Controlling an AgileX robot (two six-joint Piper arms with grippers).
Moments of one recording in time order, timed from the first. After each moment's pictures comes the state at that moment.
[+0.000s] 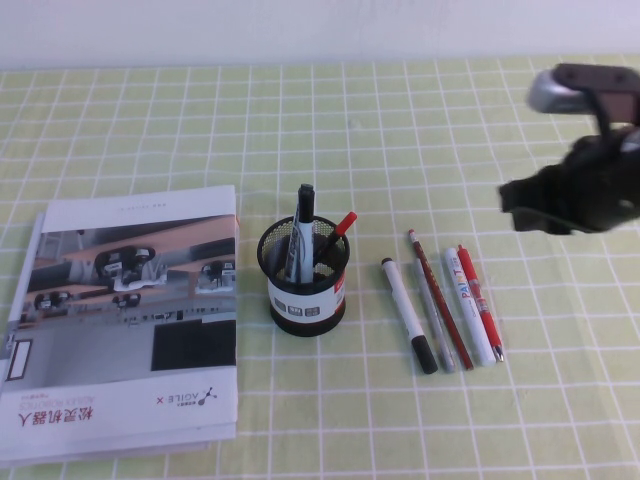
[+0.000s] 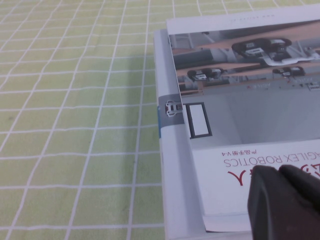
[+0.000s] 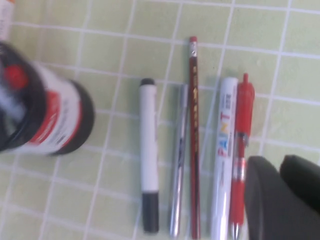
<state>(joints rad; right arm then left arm) 0.30 1.53 -1.16 0.31 0.69 -0.05 0.00 -0.02 0.03 -0.06 0.39 0.16</state>
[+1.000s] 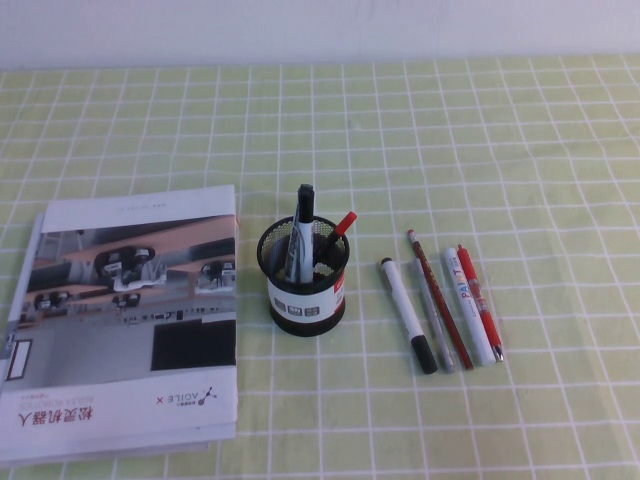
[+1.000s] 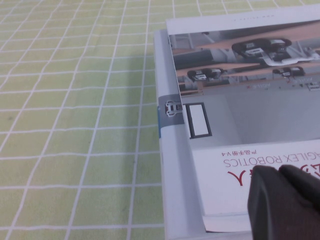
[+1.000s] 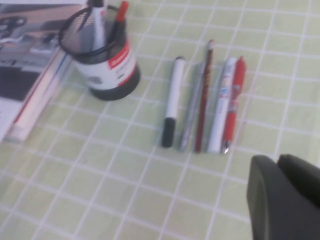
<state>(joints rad) 0.31 0.56 -0.59 0.31 0.69 -0.12 0.00 -0.02 0.03 -0.06 0.39 0.16</state>
